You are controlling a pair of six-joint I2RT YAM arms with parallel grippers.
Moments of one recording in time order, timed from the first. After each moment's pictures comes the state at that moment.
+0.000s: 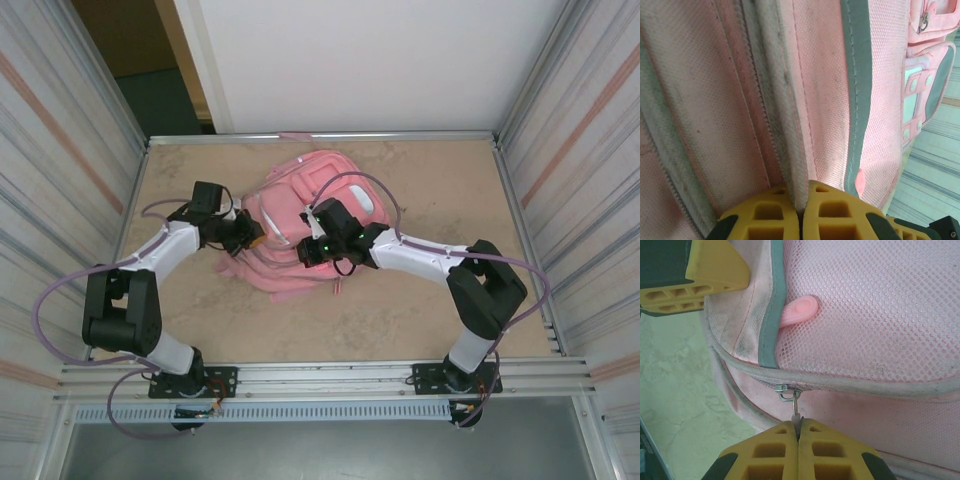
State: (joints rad) left arm -0.17 1.51 0.95 -0.45 0.59 -0.76; right arm 0.82 1.71 1.13 -0.23 -0.21 0.48
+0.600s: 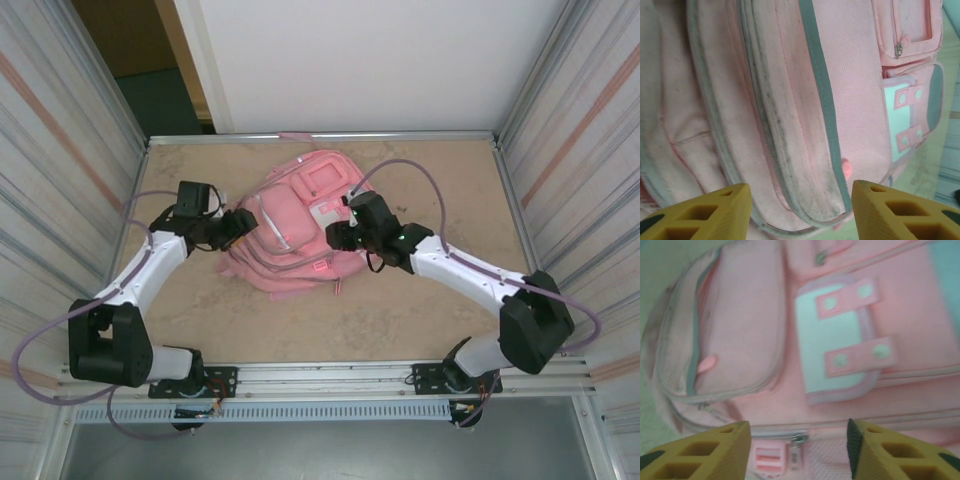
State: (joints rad) left arm -0.15 1.33 0.94 -0.53 0.41 -0.64; right arm 0.71 1.40 0.99 -0.30 0.08 0.45
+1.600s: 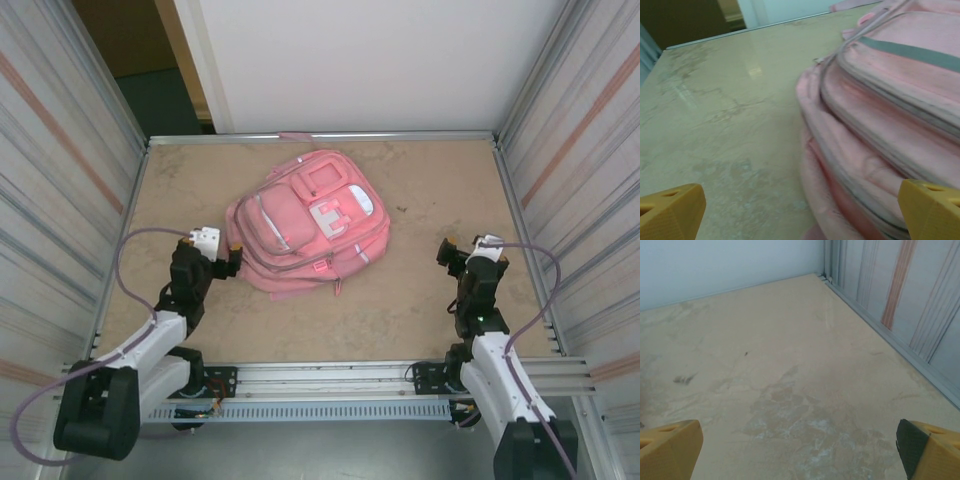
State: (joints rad) left arm -0.17 0.99 0.22 0.39 -0.11 0.13; right arm 0.01 0.68 0.16 0.20 0.31 0.18
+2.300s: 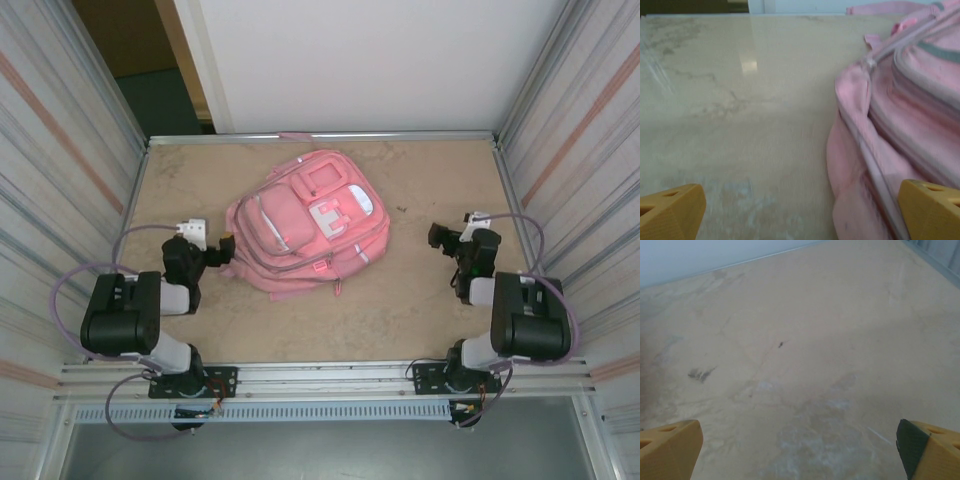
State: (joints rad) left arm 0.05 1.51 0.28 0.87 0.14 0.03; right arm -0.13 1.47 0.33 0.75 -0.08 0.15
